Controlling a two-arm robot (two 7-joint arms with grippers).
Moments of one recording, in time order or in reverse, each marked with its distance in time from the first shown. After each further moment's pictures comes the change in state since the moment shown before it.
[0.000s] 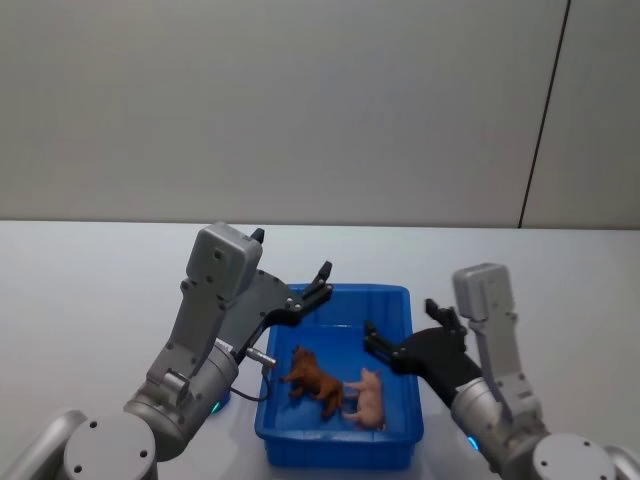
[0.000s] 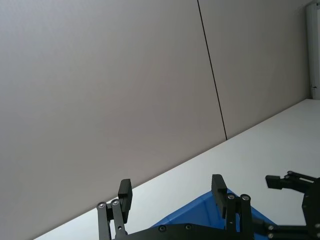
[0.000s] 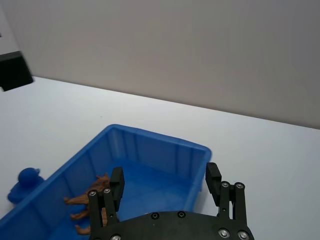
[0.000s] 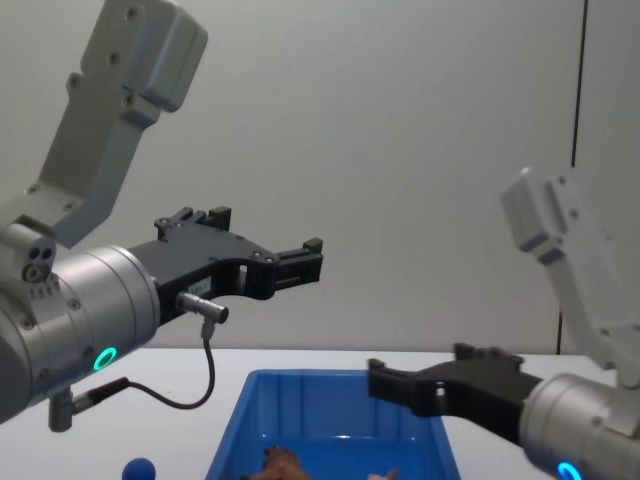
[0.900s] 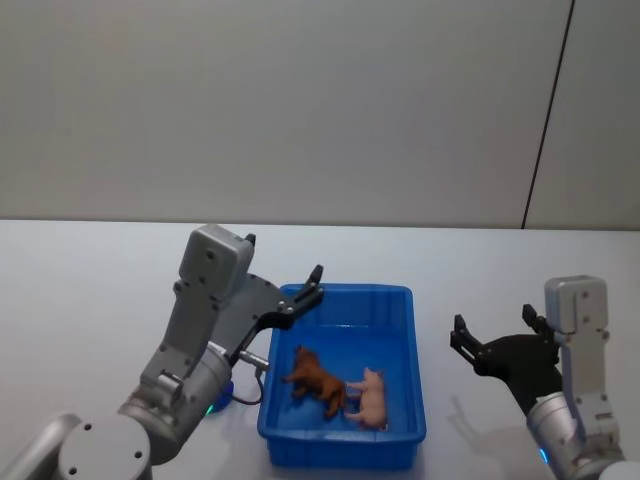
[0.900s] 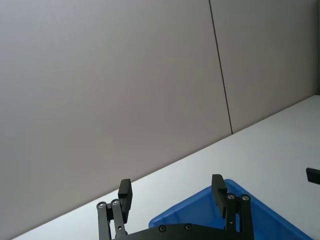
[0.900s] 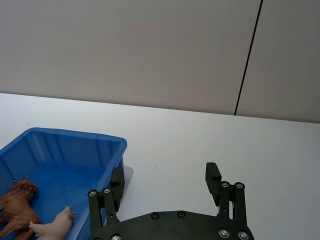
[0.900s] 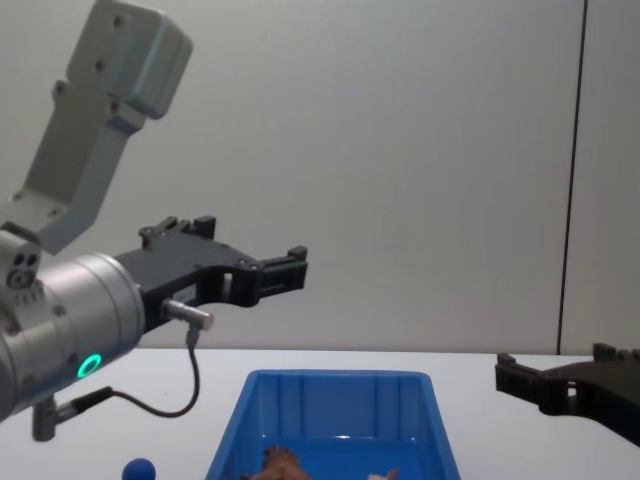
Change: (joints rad) left arm 0.012 0.010 -0.009 -0.006 -0.018 0.017 0.018; right arm -0.107 0.075 0.059 -0.129 0.026 0.003 -0.192
